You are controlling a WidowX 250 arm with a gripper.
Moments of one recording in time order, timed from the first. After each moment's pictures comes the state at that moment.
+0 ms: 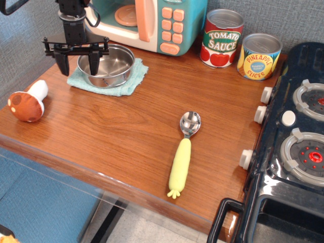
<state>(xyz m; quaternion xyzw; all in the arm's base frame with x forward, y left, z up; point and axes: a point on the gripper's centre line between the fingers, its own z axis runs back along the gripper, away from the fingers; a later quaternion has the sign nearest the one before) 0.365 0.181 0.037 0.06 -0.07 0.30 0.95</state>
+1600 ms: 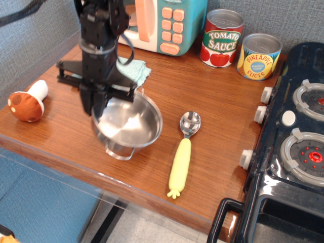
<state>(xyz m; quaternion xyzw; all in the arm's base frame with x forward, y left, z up) 0.263 0.070 0.060 0.10 -0.03 0.12 0.99</state>
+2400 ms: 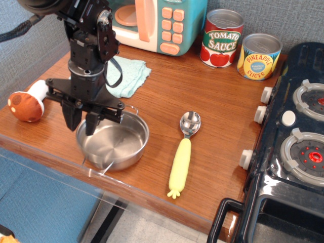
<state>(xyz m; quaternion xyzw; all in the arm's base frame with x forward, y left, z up) 0.258 0.075 0.049 0.11 -0.05 0.08 0.99</state>
